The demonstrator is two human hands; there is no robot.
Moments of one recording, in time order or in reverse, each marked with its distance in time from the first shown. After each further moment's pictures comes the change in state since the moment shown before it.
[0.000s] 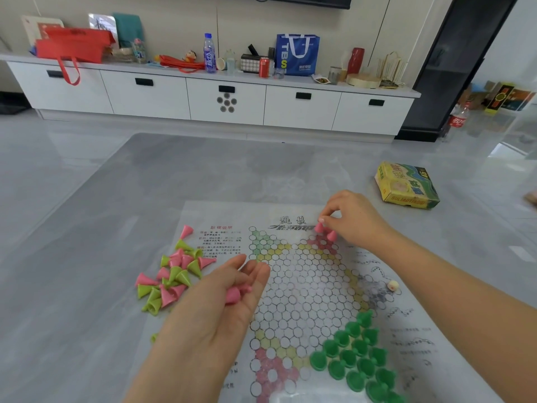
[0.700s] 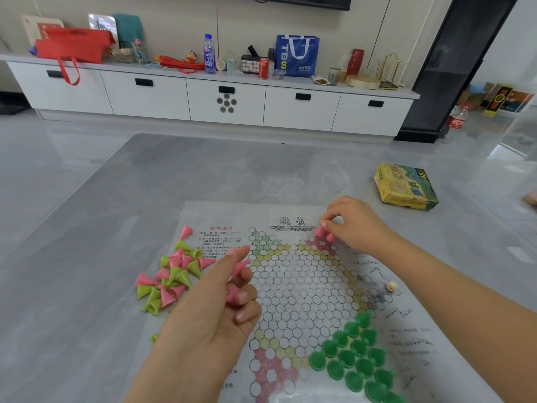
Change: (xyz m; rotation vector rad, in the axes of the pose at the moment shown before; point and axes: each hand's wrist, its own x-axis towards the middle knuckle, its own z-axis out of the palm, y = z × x) left_hand -0.020 0.009 0.005 0.130 0.067 -0.049; right_hand -0.006 0.006 0.001 -0.058 -0.029 -0.038
